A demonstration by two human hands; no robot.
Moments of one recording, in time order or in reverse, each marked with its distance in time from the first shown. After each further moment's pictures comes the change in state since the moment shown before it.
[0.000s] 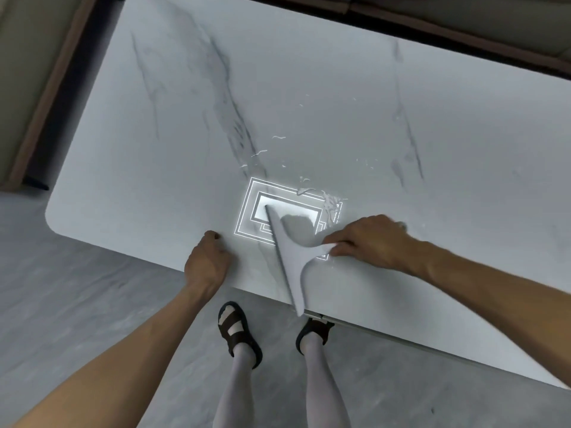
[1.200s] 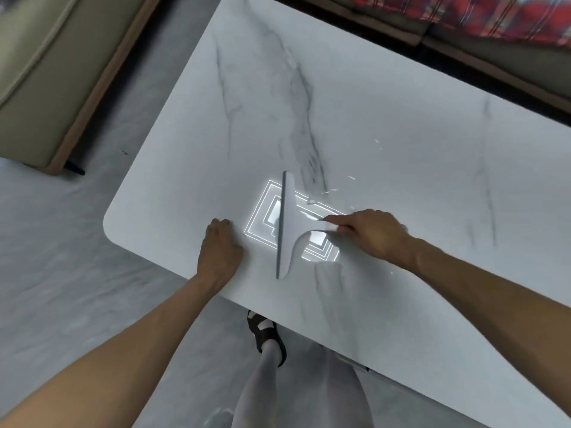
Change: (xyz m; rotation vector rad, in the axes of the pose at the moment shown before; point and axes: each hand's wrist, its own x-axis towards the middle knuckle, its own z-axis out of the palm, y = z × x) left_hand 0.099 -0.049 -0.096 -0.162 -0.027 0.067; right_hand 0.174 -0.076 -0.059 -0.019 -0.045 0.063
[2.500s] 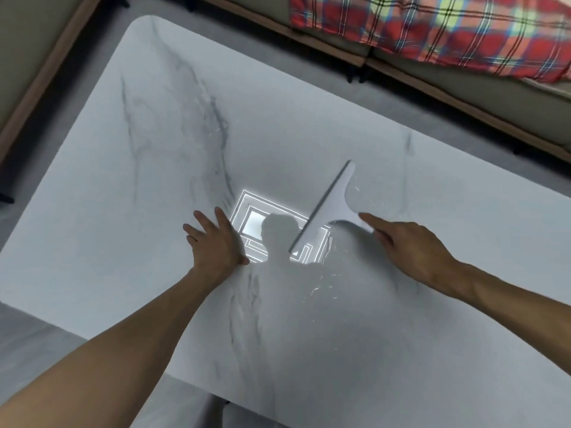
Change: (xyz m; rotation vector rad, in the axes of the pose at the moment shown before) left_hand 0.076 0.189 0.086 0.465 -0.015 0.003; right_hand -0.064 0.204 -0.083 0.083 0.119 0.234
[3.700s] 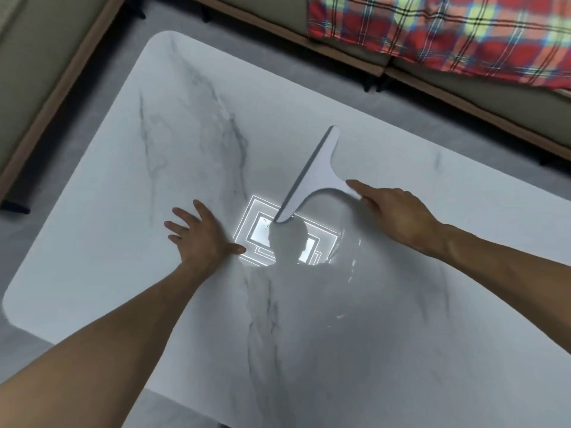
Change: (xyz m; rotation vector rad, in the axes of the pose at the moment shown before) left_hand 0.063 -0.040 -0.044 -0.164 0.011 -0.144; right_hand 0.123 -0.031 -0.014 -0.016 0.080 -0.143
